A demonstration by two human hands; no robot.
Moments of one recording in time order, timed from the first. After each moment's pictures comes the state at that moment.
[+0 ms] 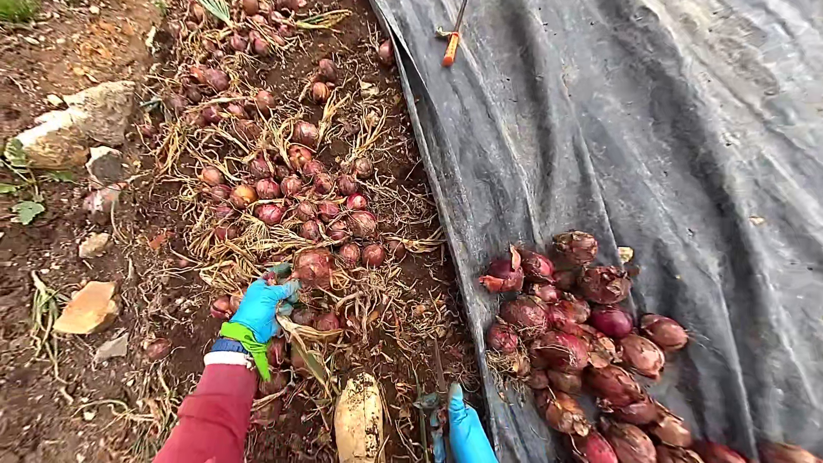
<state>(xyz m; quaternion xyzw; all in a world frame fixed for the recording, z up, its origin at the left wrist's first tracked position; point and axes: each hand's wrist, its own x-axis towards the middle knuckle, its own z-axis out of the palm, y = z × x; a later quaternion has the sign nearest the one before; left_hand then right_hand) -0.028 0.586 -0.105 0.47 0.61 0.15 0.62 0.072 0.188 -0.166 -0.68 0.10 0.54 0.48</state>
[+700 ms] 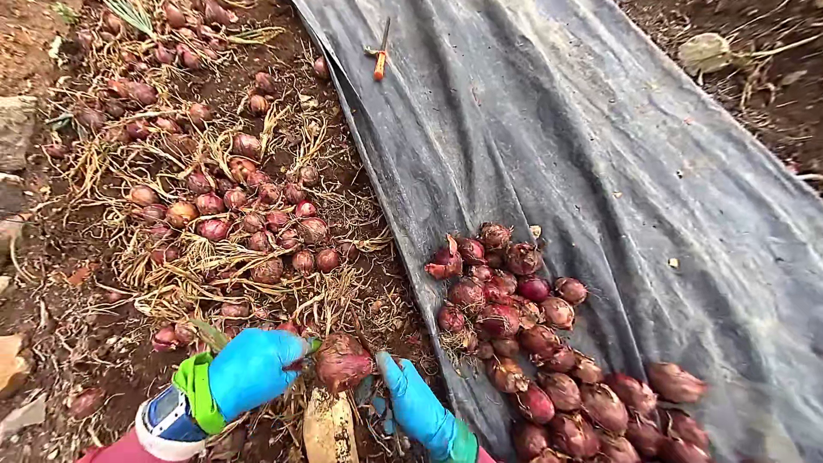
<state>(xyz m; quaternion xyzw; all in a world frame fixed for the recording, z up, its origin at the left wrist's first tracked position) -0.008 0.501 -0.019 0.94 0.08 -0.24 0.24 0.109 0.241 -0.104 -0.60 -0.12 0.57 0.55</state>
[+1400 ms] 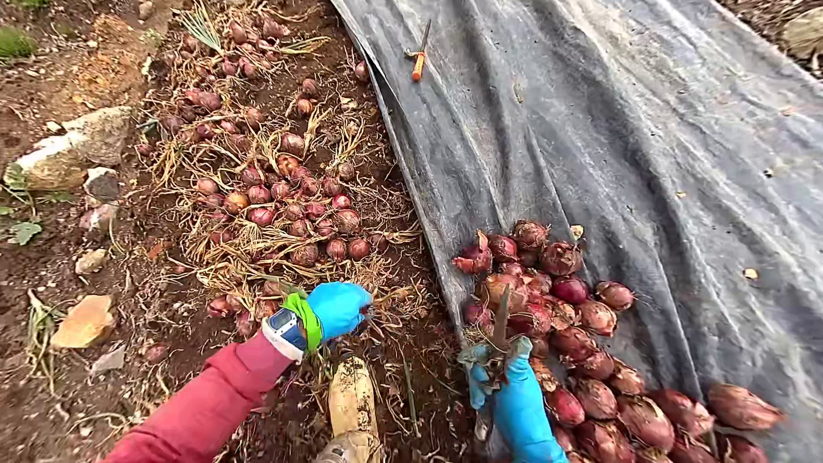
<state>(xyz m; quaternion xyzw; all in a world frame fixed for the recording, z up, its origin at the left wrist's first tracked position) 0.059 0.478 -0.043 0.91 0.11 -0.37 0.17 0.133 0.156 -0.104 -0.62 0.02 0.37 0.69</state>
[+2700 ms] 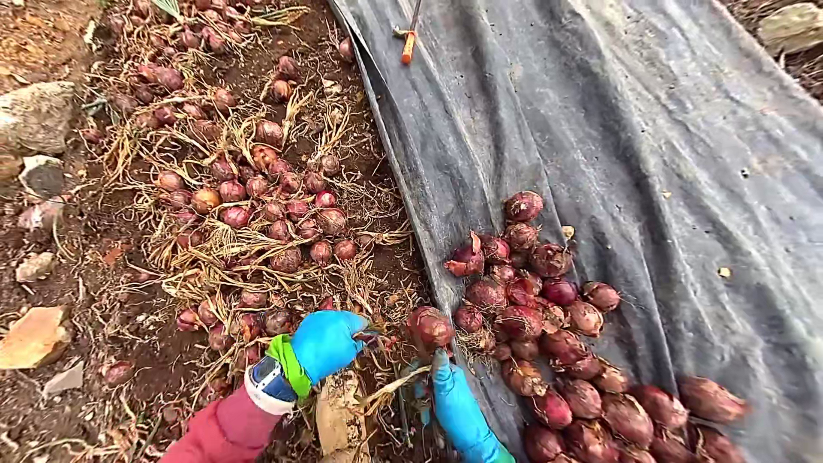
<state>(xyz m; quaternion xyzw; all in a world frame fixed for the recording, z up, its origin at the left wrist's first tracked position) 0.047 0.461 -0.040 0.87 0.22 -0.34 0.28 0.107 0.207 -0.119 -0.70 -0.05 0.43 0.56</state>
